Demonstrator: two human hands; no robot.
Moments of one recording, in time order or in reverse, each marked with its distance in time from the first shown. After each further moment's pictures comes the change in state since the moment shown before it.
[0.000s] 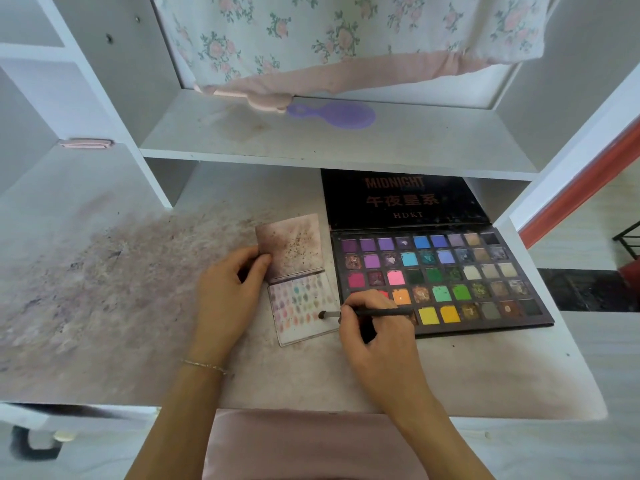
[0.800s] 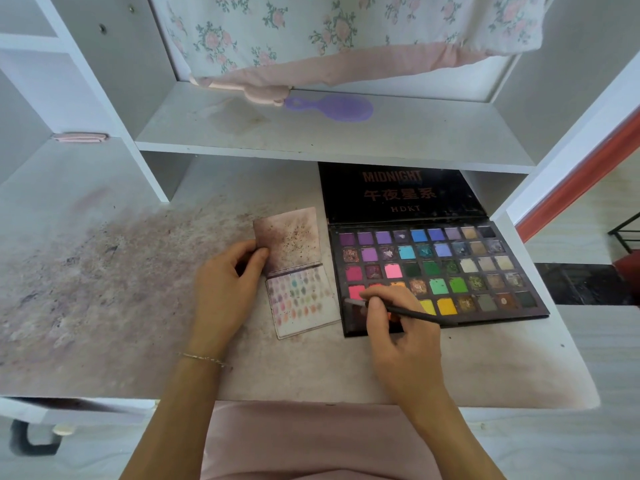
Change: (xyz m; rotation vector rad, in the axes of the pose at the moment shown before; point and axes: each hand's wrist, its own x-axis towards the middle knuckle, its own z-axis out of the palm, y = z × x) left_hand -0.001 0.002 -0.001 -0.016 -0.008 -0.010; right_hand -0.007 0.008 -0.014 0.148 0.158 -0.074
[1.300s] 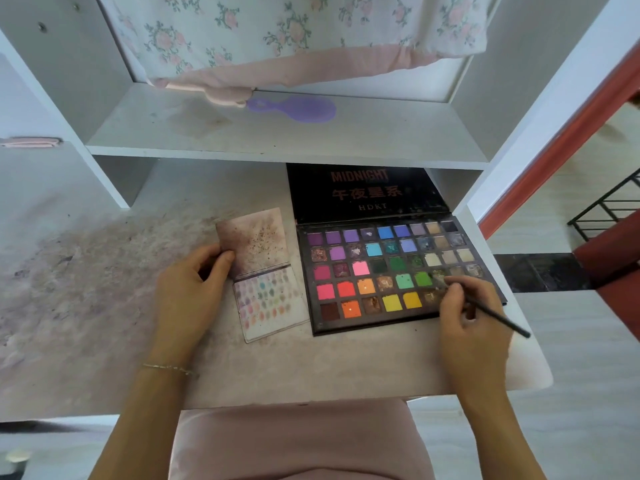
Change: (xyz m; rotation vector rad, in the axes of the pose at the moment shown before) left_hand 0.001 -0.004 0.002 0.009 -0.004 -0.014; right_hand -0.001 0.038 -0.079 -0.256 0.370 0.246
